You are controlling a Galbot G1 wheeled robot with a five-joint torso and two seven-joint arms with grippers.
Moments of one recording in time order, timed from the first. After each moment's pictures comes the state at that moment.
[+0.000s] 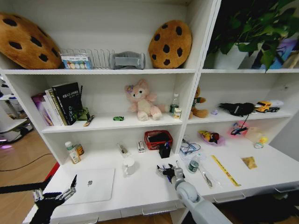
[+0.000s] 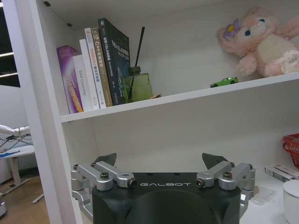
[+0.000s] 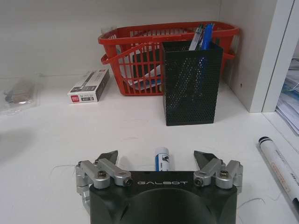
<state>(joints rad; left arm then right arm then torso) 2.05 -1.50 -1.08 -2.36 -0.30 -0.13 0.20 -1.10 1.09 0.04 1.66 0.63 -0.30 0.29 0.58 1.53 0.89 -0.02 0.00</state>
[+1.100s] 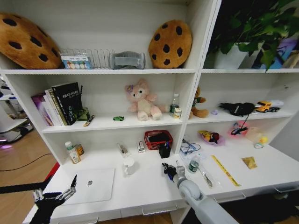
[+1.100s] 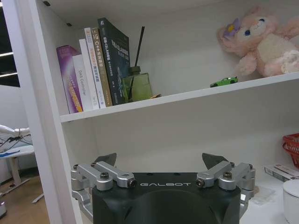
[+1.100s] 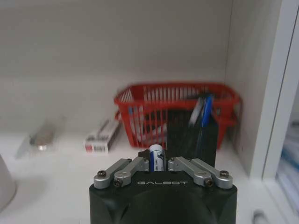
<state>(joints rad) 2.05 -1.50 -1.08 -2.36 -0.30 -0.13 0.20 -1.09 1.00 0.09 1.75 0.61 -0.20 0.16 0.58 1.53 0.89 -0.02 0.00</state>
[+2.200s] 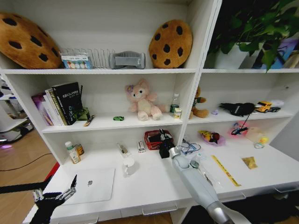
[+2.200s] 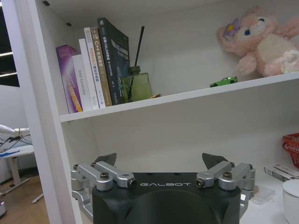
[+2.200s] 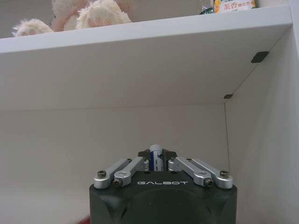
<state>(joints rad) 2.05 -1.50 -1.08 -2.36 -0.30 -0.13 0.20 -0.66 1.25 0.08 1.09 0.48 0.45 -0.08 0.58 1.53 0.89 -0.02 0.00</state>
